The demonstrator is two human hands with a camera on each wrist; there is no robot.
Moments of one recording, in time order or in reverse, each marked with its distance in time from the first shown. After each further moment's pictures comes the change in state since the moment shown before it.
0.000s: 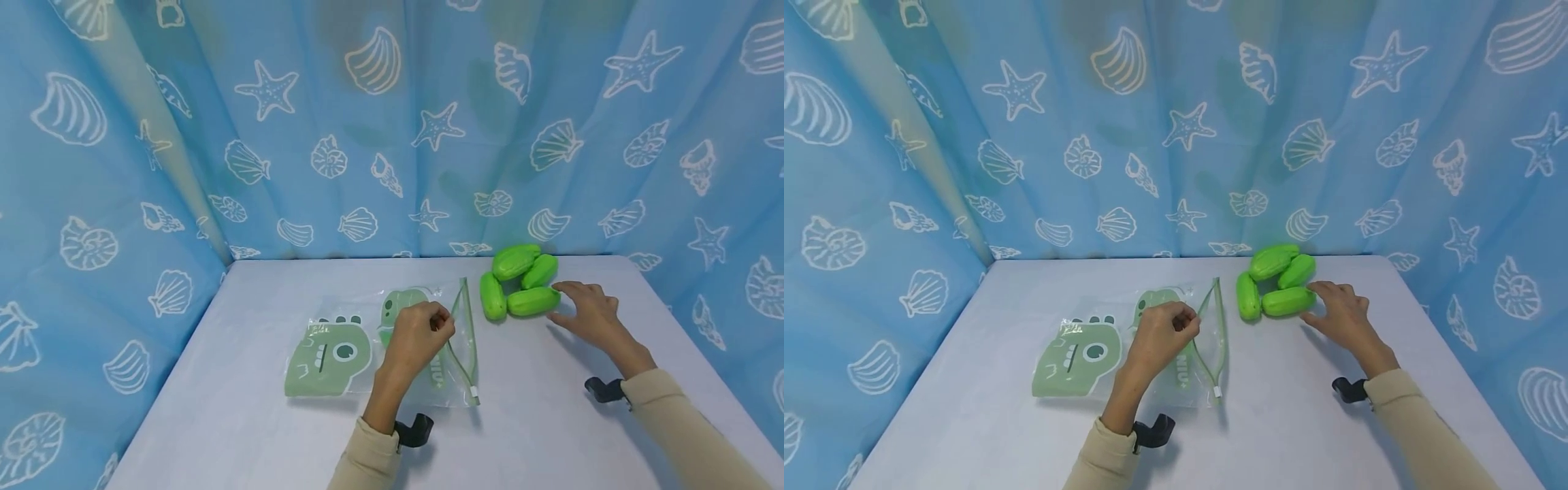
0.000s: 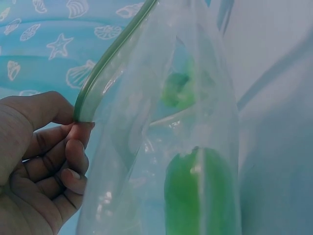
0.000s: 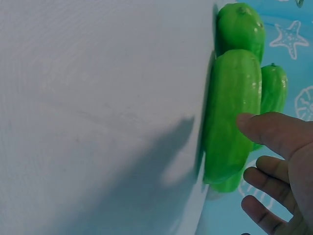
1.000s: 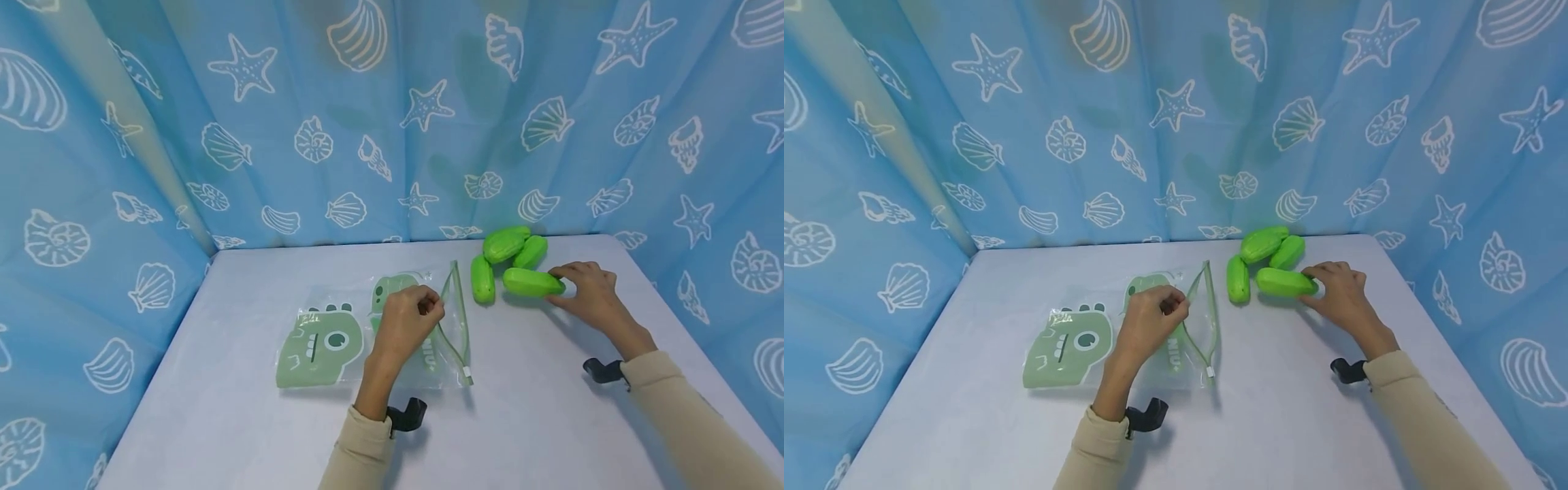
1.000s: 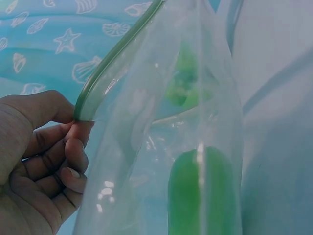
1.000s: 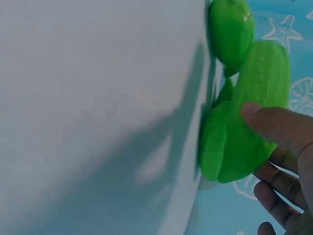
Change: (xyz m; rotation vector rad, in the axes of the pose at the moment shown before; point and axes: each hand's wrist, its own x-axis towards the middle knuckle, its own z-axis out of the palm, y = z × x) left_hand 0.000 -0.007 -0.003 -0.062 0.036 0.044; right_hand -0.012 -0.004 -0.013 -0.011 0.125 -0.080
